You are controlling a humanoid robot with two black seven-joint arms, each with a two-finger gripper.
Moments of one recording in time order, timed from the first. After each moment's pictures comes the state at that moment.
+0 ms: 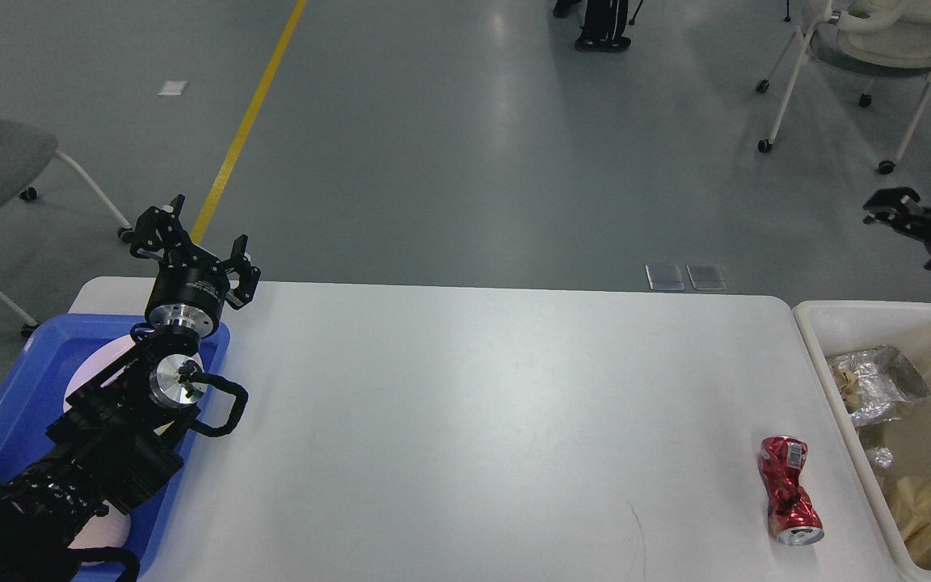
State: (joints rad) left arm -0.73 0.14 -0.89 -0.40 0.00 -0.26 -0.46; right arm 1.33 -0.49 -1.16 0.22 0.25 0.57 -0.02
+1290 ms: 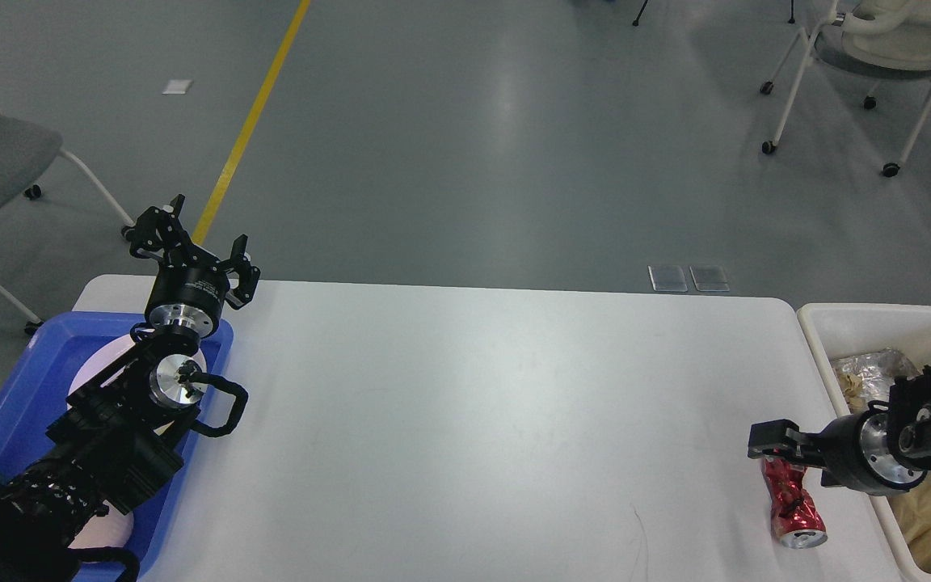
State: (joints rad) left arm -0.73 0.14 -0.89 -0.40 0.00 -0.26 -0.46; right arm 1.34 -0.53 -1.25 1.27 -0.22 -0.05 0.17
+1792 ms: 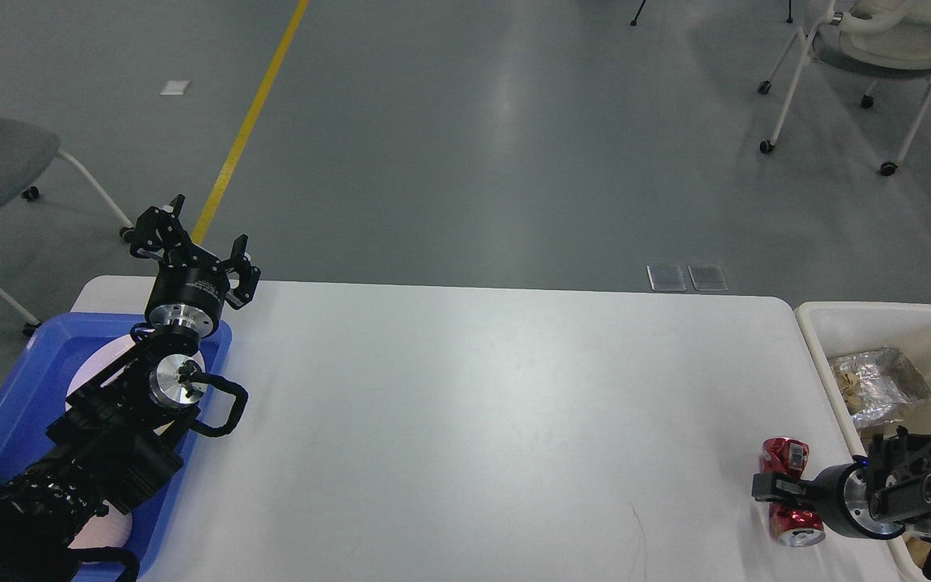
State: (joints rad) left arm -0.73 0.14 -0.89 -0.40 0.00 -0.26 -0.46; right arm 1.18 -0.47 -1.24 1.16 -0.21 -0.12 0.17
